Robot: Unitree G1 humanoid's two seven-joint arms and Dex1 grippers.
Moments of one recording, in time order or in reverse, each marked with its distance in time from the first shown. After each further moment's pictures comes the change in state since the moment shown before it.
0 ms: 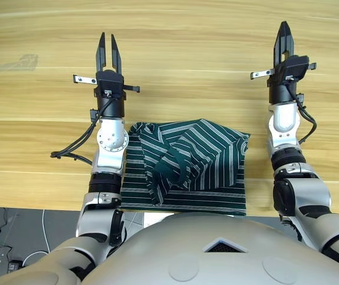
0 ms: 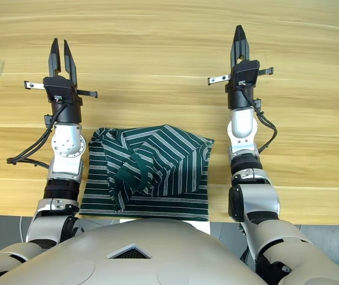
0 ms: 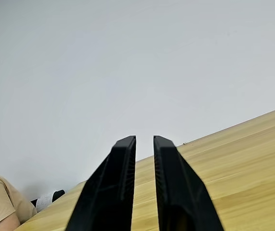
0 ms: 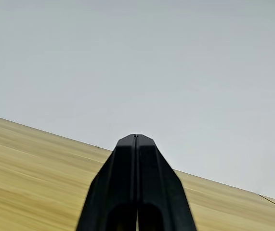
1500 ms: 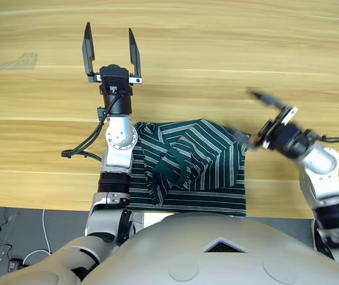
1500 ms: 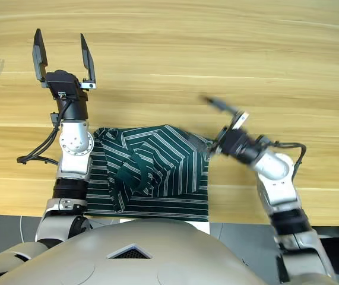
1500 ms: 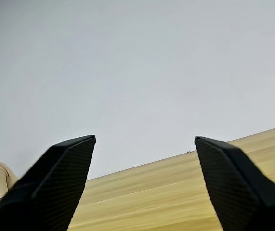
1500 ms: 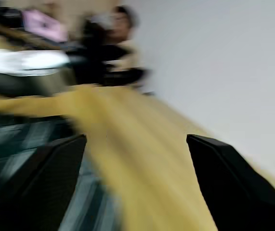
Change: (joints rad) left arm -0.001 -0.094 -0.017 -0.092 0.041 0.074 0.057; right arm 0.674 -0.535 0.366 -1.158 0.382 0.481 0.828
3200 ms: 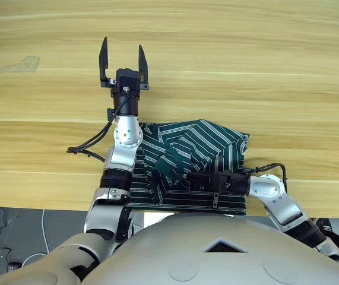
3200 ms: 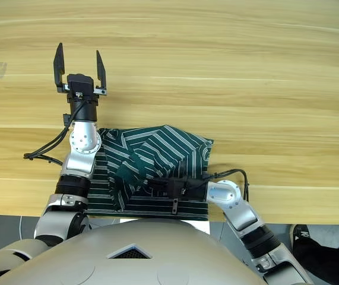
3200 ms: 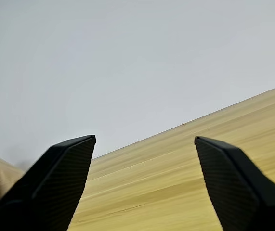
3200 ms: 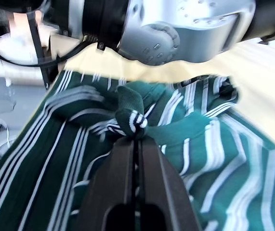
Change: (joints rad) left arm -0.055 0.041 -0.022 0.168 0.016 0.071 0.031; right arm 0.021 0.233 0.190 0.088 -0.108 0.239 0.076
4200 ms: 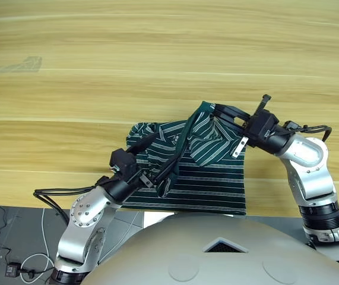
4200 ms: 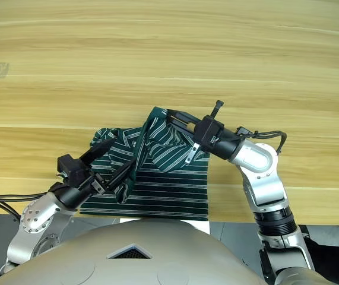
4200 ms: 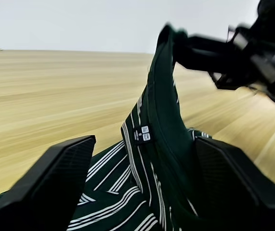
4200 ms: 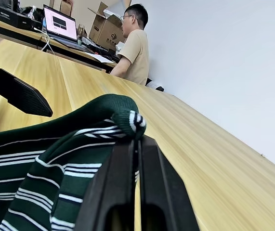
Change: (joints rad) left arm 0.863 0.330 -0.130 -1.087 -0.737 0.575 -0.837; right arm -0.160 0.019 -0.278 -0.187 0.041 0.124 -0.129
